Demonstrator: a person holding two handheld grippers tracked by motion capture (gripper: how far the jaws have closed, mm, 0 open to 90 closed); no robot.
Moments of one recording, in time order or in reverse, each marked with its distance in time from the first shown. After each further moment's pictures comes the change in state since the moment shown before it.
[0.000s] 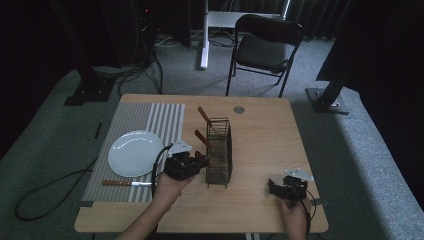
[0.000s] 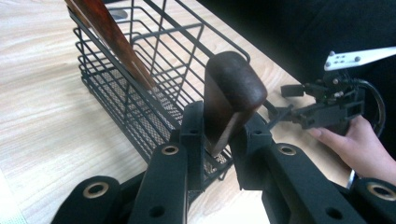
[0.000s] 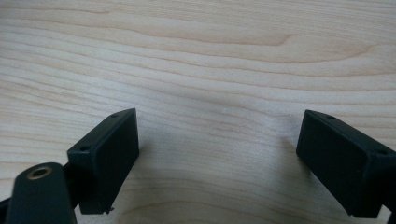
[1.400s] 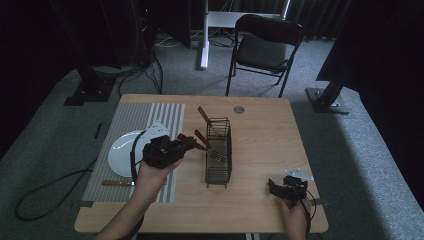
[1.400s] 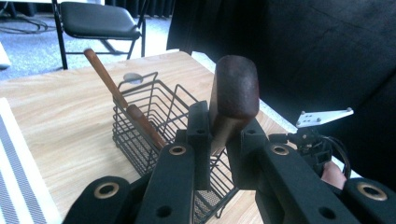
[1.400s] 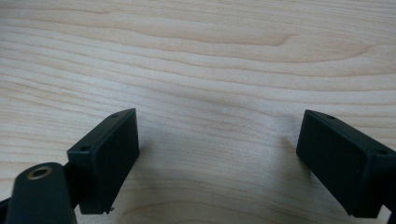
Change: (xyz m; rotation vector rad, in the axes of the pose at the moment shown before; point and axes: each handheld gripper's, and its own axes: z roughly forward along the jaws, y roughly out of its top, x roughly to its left) left arm -0.001 0.047 -0.074 -0.169 0.005 0.014; right arm 0.000 0.000 0.000 0.000 0.000 -0.002
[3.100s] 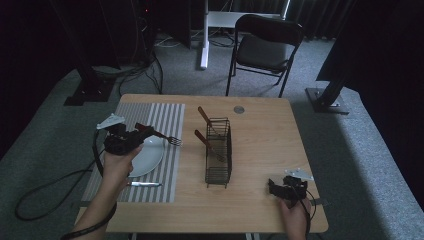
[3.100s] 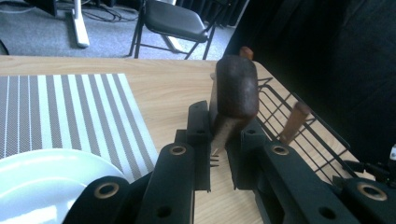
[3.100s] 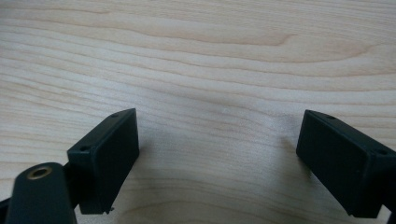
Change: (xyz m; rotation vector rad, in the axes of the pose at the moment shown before) left arm 0.112 -0.023 -0.037 -0.024 0.199 -0.184; right arm 0.000 0.000 0.000 -0.001 -0.001 0.000
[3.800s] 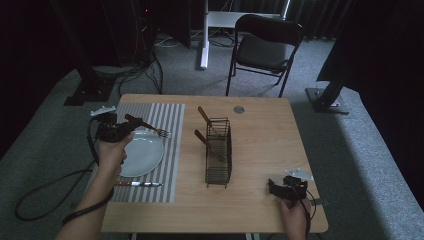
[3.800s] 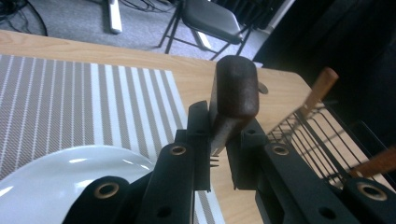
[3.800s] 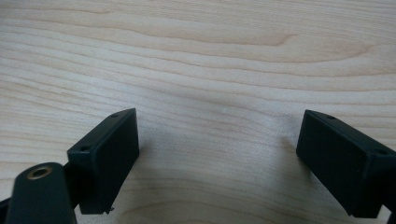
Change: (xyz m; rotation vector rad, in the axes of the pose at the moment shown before) left arm 0.059 0.012 0.021 0.009 0.104 -0.120; right arm 0.000 0.000 0.000 0.000 0.000 0.002
